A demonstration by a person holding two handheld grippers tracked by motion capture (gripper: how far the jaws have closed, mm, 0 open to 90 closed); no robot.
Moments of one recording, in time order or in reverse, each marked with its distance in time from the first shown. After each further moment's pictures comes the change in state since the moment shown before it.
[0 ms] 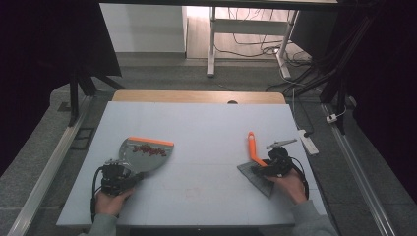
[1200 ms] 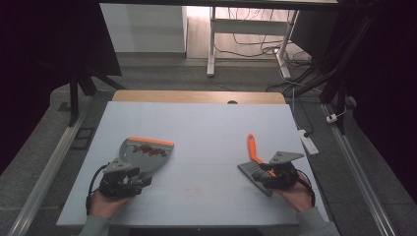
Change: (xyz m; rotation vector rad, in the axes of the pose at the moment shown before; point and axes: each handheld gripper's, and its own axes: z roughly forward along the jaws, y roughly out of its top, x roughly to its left) left arm -0.019 -0.001 -0.027 -0.094 -0.178 0.379; right arm 0.032 -0.024 -0.032 -0.165 0.044 -0.251
